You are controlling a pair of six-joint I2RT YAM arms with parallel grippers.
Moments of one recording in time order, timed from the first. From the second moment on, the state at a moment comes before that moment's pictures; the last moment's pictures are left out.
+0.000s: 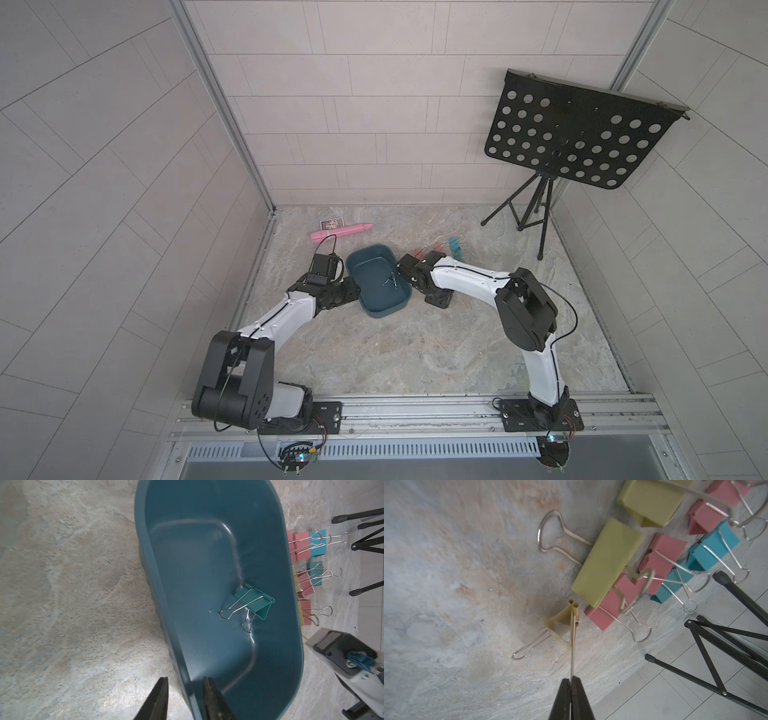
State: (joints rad) left arm -0.20 1.38 0.73 -0.30 0.29 -0.50; right arm 0.75 2.06 1.58 -1.15 0.56 -0.25
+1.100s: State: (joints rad) left arm -0.20 1.38 0.73 -0.30 0.29 -0.50; right arm 0.77 2.04 1.55 -1.14 0.51 -0.25
